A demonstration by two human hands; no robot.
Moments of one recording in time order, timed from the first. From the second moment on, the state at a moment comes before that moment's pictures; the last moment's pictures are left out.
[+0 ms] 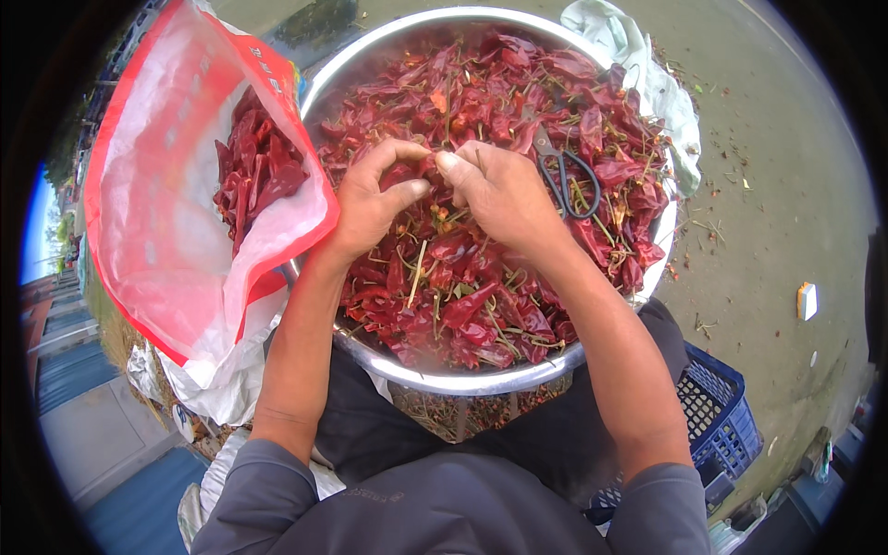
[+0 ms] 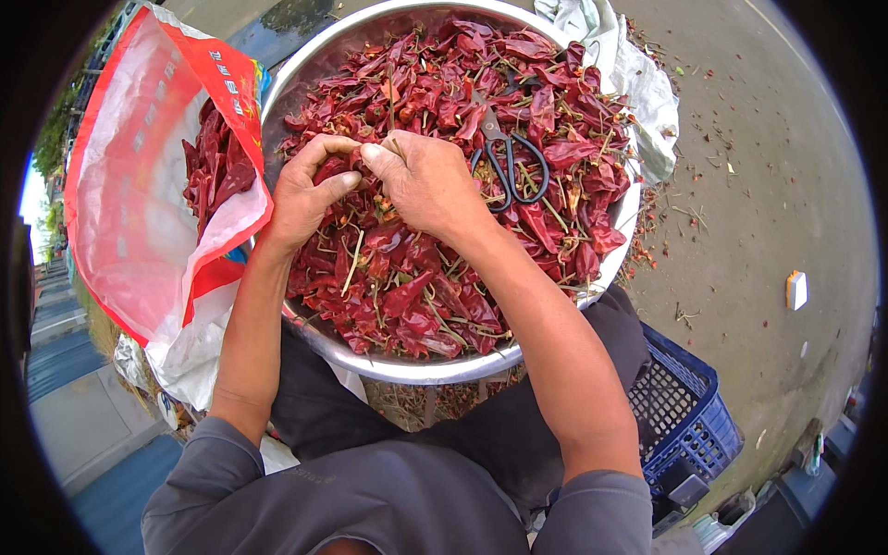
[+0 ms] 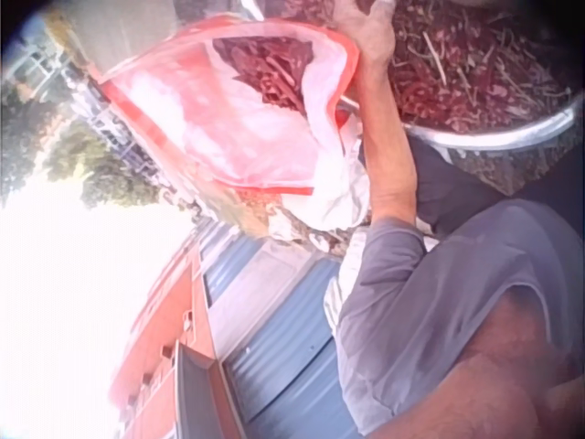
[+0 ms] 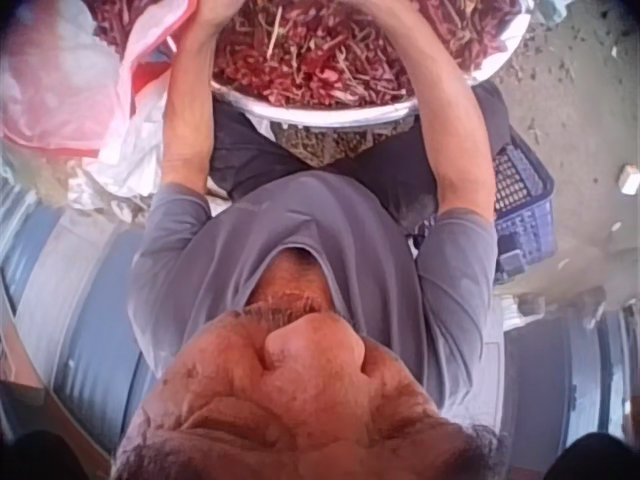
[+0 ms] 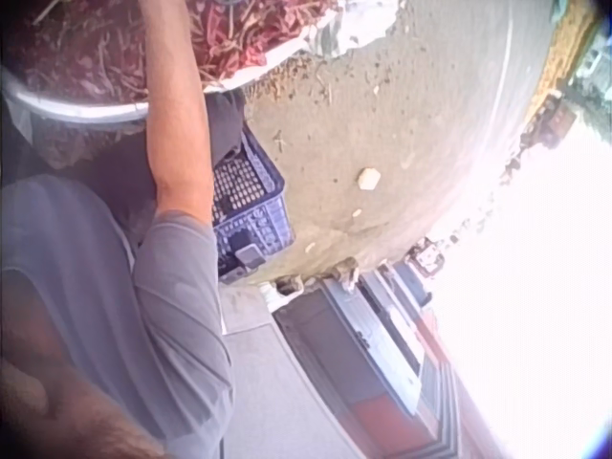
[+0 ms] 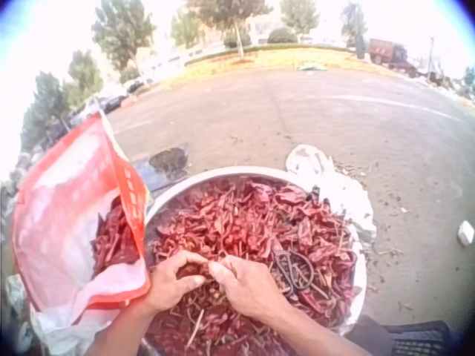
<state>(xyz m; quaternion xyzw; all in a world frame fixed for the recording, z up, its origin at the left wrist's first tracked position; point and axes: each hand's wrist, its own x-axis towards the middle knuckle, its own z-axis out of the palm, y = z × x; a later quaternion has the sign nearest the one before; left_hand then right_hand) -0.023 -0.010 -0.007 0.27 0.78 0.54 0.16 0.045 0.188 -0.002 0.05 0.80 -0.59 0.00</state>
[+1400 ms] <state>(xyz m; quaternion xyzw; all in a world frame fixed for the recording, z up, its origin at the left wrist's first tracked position) -0.069 0.017 -0.035 0.13 0.87 0.46 0.08 0.043 0.223 0.015 0.13 0.77 -0.62 -0.08</state>
